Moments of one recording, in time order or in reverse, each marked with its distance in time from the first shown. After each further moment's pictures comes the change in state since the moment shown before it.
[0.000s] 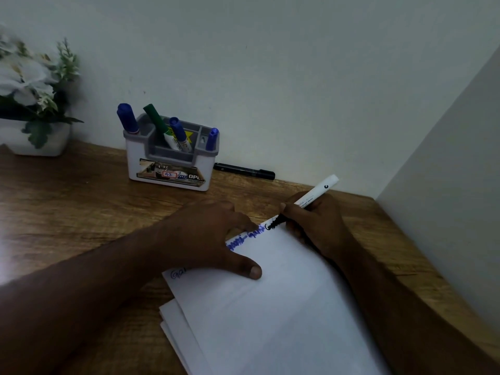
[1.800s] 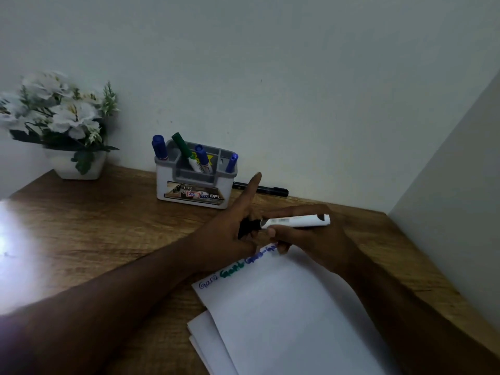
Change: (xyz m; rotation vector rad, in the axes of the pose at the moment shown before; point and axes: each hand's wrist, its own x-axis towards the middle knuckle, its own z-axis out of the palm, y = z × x) left_hand 0.003 -0.017 0.012 -0.747 0.386 0.184; right_hand -0.018 -0.044 0.020 0.072 -0.305 -0.121
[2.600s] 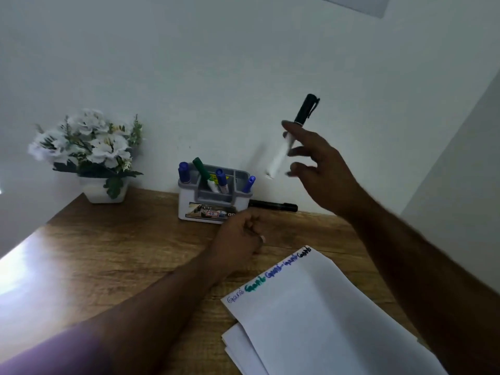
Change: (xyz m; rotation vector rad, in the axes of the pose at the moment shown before) left_hand 0.002 0.004 -0.010 -0.335 0.230 -0.353; right_hand 0.069 -0.076 -0.010 -0.375 0.183 -0.412
